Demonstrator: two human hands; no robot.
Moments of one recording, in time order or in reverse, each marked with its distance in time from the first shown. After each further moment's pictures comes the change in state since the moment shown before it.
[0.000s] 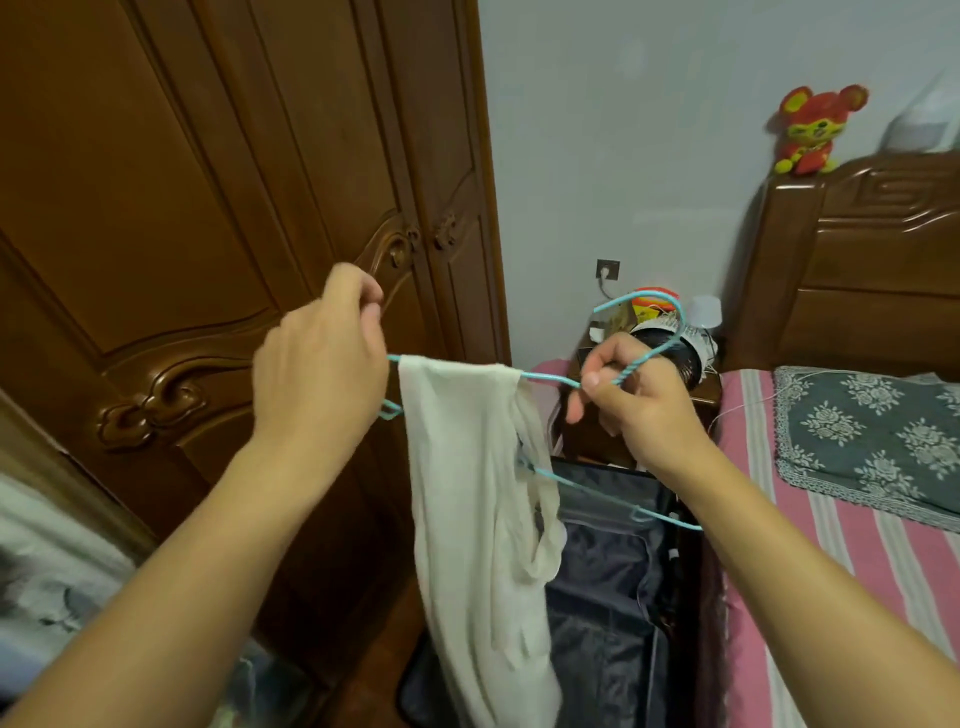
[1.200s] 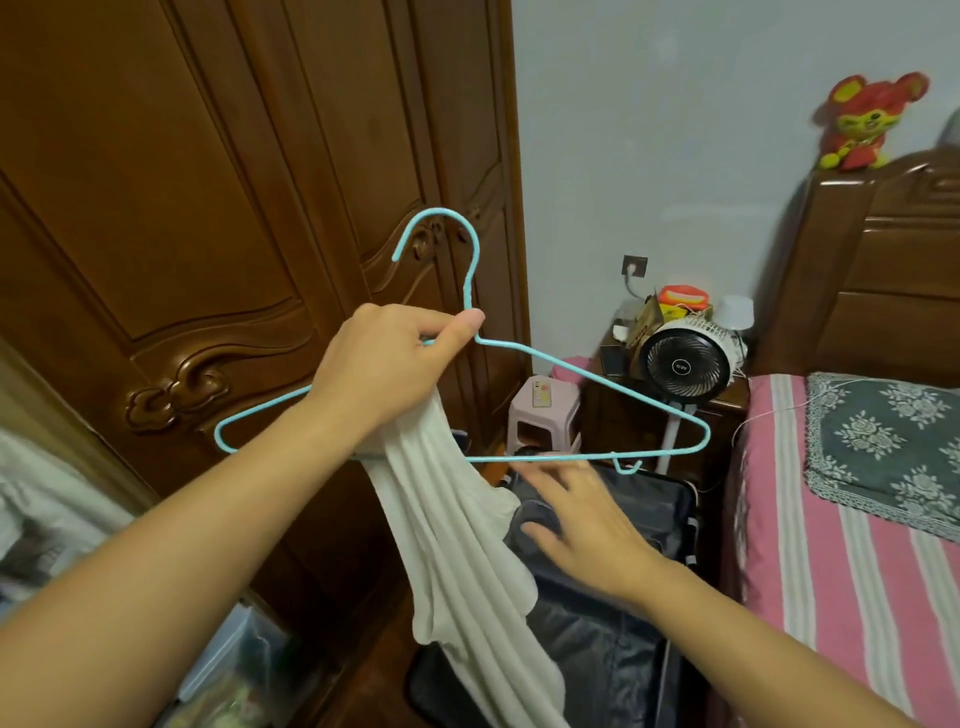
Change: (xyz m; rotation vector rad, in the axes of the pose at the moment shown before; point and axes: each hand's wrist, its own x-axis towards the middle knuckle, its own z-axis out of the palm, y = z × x) left_hand 0.025 -0.018 0.046 -0.235 -0.242 0.118; right_hand -0.048 0.125 0.045 -0.858 -0.376 -0.220
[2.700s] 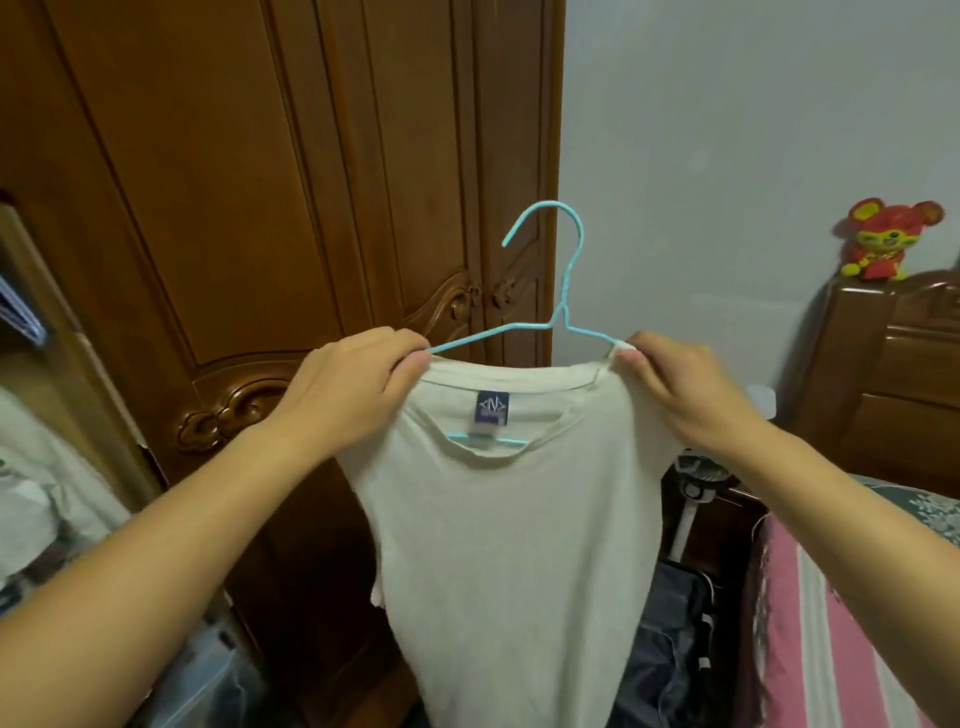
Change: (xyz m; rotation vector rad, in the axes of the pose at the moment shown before) left_hand -0.003 -0.050 -0.060 0.351 0.068 0.118; right_hand 0.106 -0.001 -0.191 -0.088 0.350 -0.050
